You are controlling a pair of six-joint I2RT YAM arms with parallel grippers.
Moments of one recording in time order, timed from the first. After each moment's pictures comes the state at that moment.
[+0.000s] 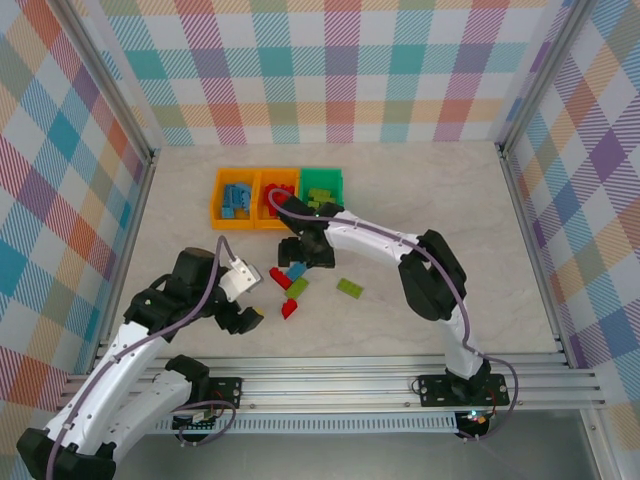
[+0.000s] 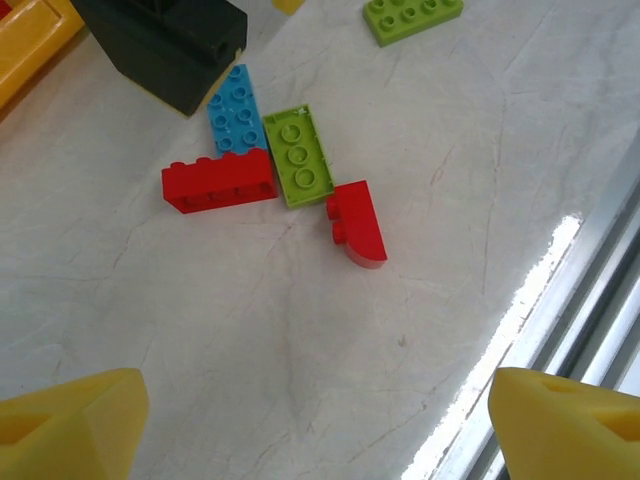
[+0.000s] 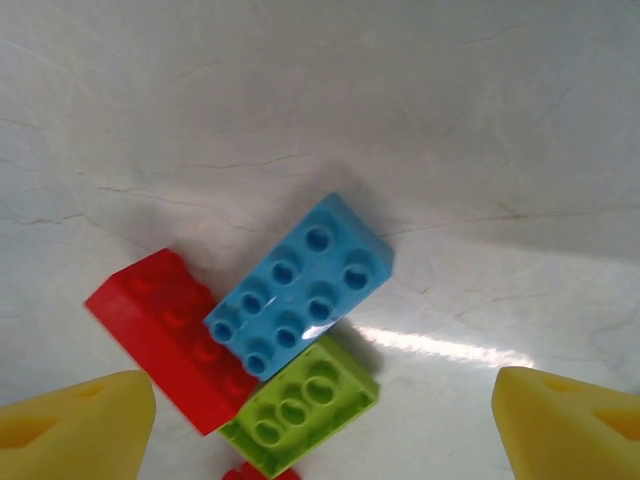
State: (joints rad) left arm -0.41 0.74 0.74 -0.92 0.27 0.45; right arm 0.89 2.11 1.76 -0.90 -0.03 0.81
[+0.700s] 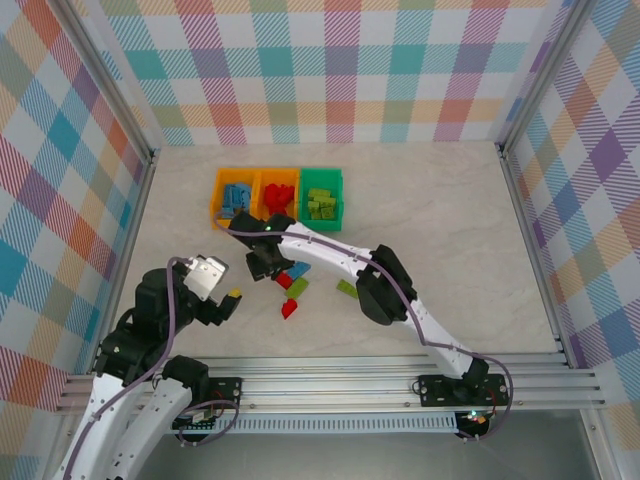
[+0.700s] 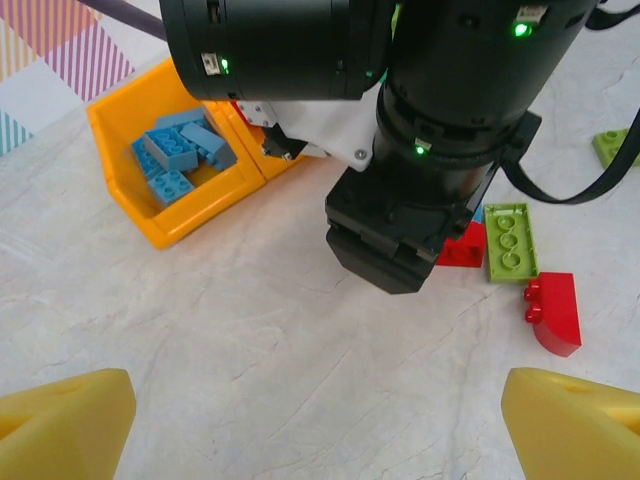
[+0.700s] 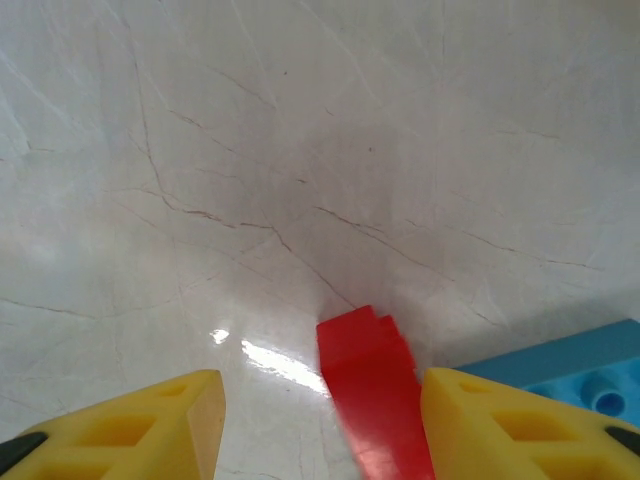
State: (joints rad) left arm -0.31 0.43 0.70 -0.84 0.01 0.34; right arm 1.04 2.48 2.31 -1.12 0.10 0.54
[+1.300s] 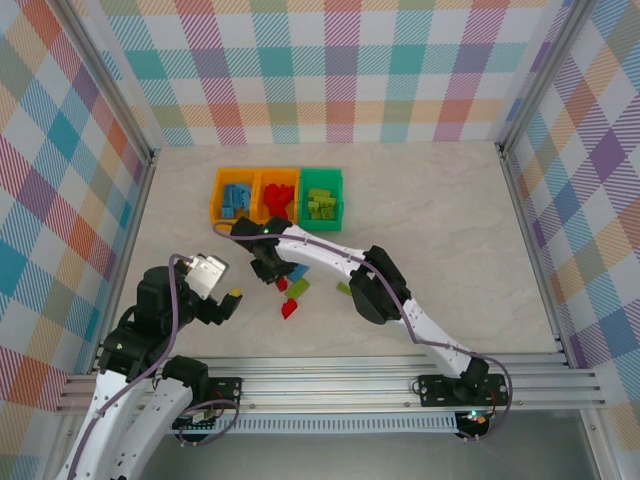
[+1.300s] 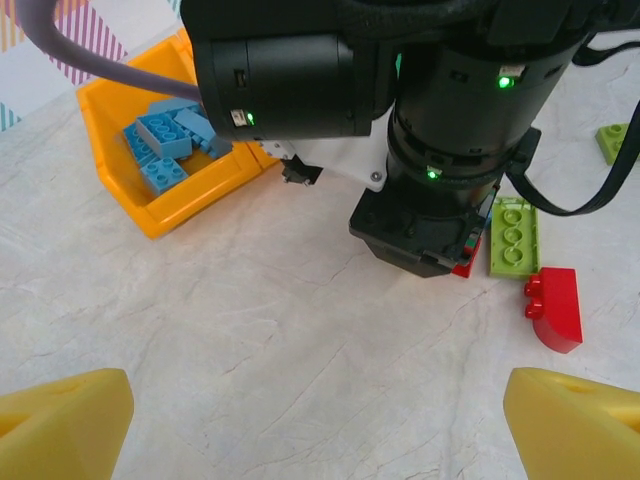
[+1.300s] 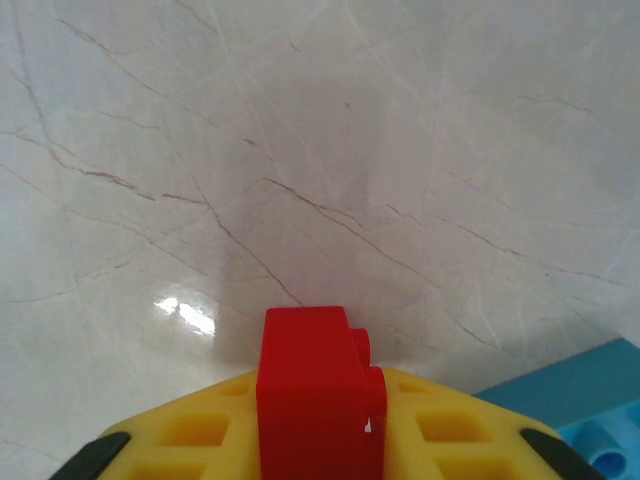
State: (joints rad) left arm -0.28 0.44 0.69 -0.83 0.04 0.34; right arm 1.03 2.55 2.36 -1.19 0.11 0.44
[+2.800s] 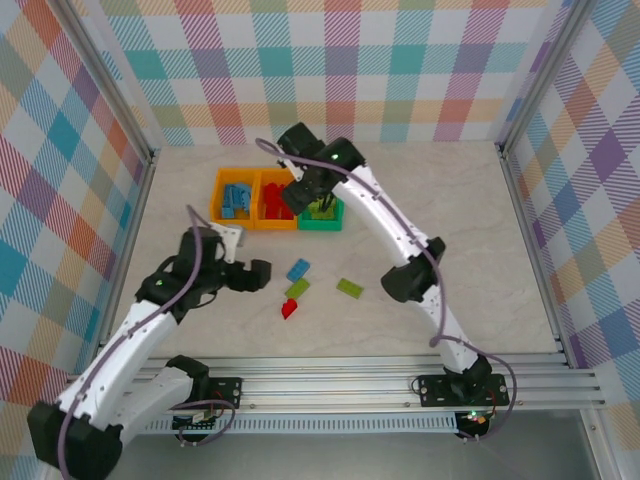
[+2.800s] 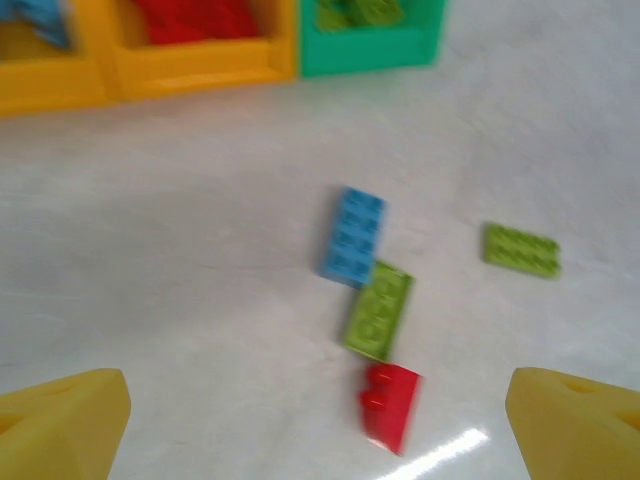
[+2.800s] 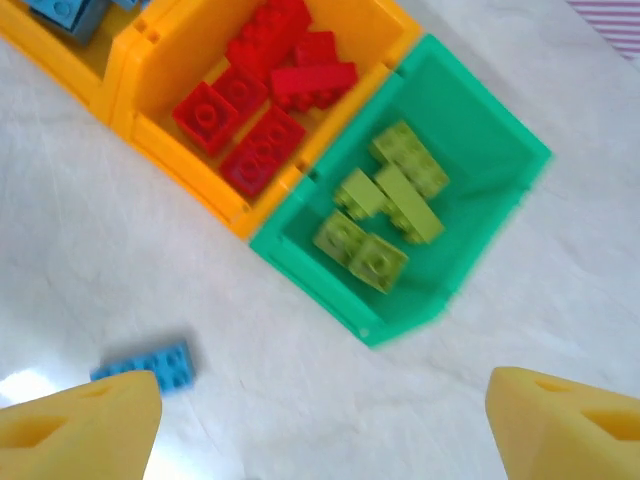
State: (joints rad) left arm -0.44 0.92 0.78 -0.66 0.14 -0.22; right arm 0.79 2.34 2.77 -1.49 0.23 -0.03
